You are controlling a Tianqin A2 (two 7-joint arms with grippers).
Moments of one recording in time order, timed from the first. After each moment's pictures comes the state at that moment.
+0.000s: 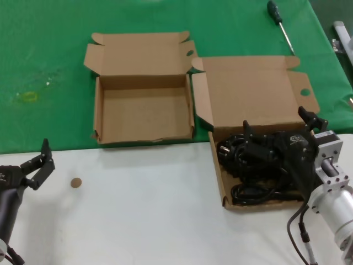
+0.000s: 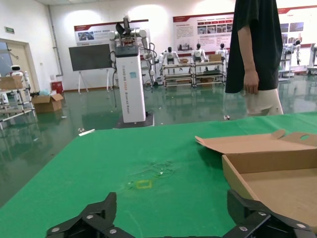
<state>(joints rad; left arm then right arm) 0.00 -0.30 1.60 -1.60 -1.80 0.00 0.00 0.03 0.30 -1.62 1.58 1.78 -0.02 -0.01</state>
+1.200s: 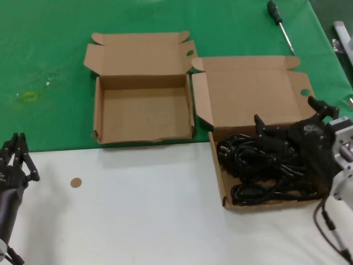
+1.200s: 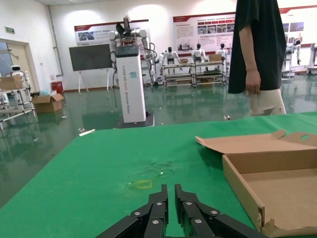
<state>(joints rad) 0.00 -0.30 1.60 -1.60 -1.80 0.00 0.00 0.09 0.52 -1.73 1.56 1.87 0.01 0.07</state>
